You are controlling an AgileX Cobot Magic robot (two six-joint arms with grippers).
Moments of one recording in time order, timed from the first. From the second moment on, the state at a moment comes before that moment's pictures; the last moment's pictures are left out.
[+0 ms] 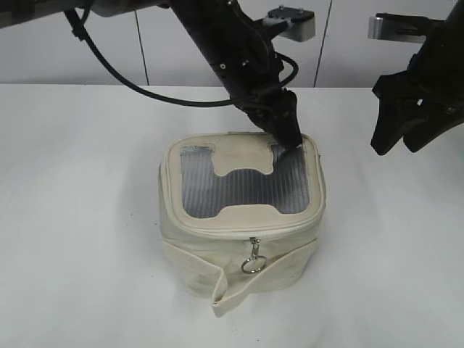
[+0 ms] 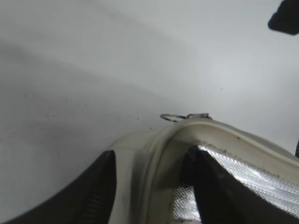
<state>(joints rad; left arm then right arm) -0.66 2.25 -2.07 -0.51 1.22 0.66 0.20 1.79 -1.43 0.26 1.21 -0.20</state>
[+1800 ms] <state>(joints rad) -0.68 2.10 -1.81 -0.53 1.14 0.81 0.14 1.71 -1.19 0.52 1.08 -0.45</state>
